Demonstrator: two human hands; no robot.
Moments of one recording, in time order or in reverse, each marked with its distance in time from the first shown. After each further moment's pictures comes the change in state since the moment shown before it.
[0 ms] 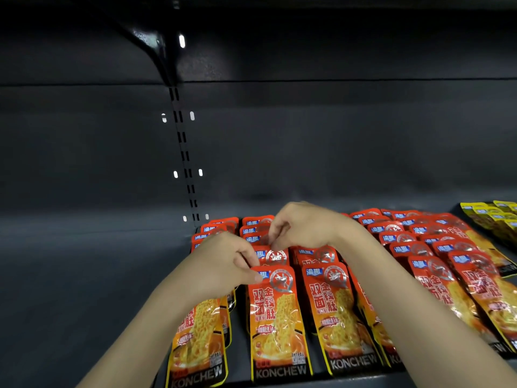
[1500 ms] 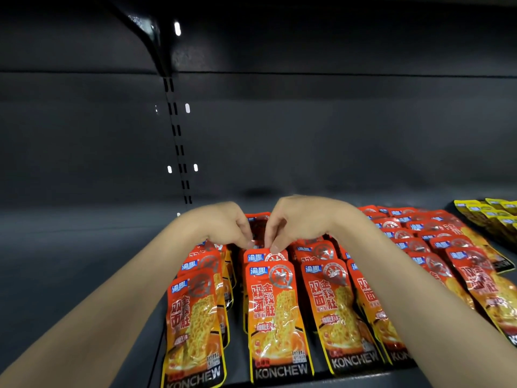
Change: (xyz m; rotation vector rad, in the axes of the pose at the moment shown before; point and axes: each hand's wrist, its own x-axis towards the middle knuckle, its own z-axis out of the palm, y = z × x) left_hand 0.067 0.004 -0.027 0.299 -0.208 -0.027; right_hand 0.005 -0.007 -0.012 -0.128 -0.190 -0.034
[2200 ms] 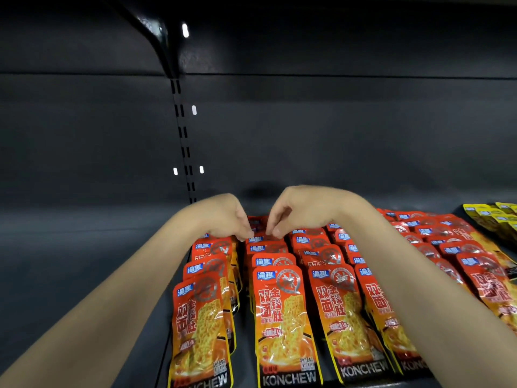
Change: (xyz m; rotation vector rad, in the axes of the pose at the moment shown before) left_hand 0.002 -0.008 -0.012 -0.091 0.065 -0.025; right_hand 0.011 0.002 -0.014 0.011 0.052 0.000
